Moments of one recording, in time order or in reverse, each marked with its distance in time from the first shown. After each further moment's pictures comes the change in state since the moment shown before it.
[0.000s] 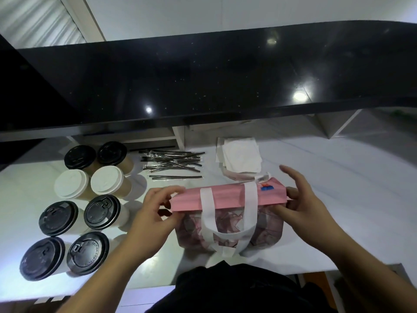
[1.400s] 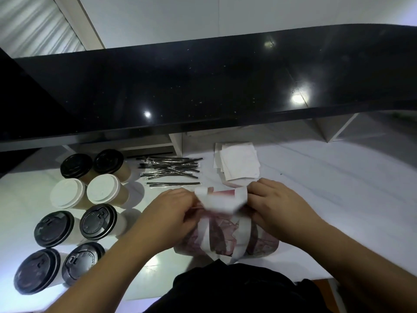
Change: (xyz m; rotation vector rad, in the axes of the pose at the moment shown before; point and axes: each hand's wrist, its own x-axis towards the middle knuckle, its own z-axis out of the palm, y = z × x) left_hand 0.037 0.037 0.011 0.740 -0.217 0.525; right_hand 0.031 -0.047 0.022 -0.977 -0.079 -0.711
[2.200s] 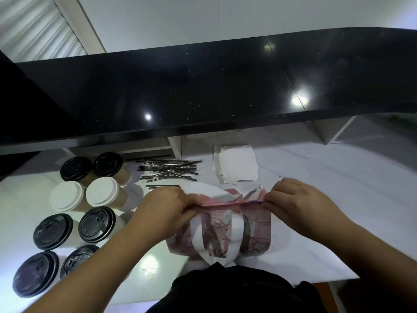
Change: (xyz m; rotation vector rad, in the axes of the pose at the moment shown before) left_hand 0.016 -0.001 -0.007 0.221 0.038 0.038; right_hand -0.029 0.041 -0.013 -0.017 0.055 0.031
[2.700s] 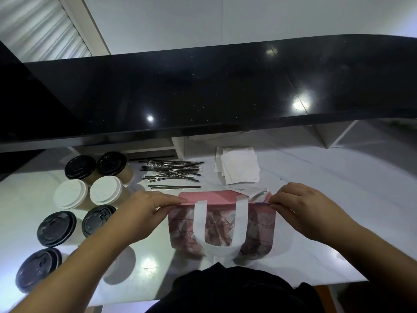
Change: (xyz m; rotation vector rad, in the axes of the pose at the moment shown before) left_hand -0.036 -0.047 -0.005 -0.186 -0.077 -0.184; right_hand -0.001 -0.004 -0.011 0.021 -0.047 0.040
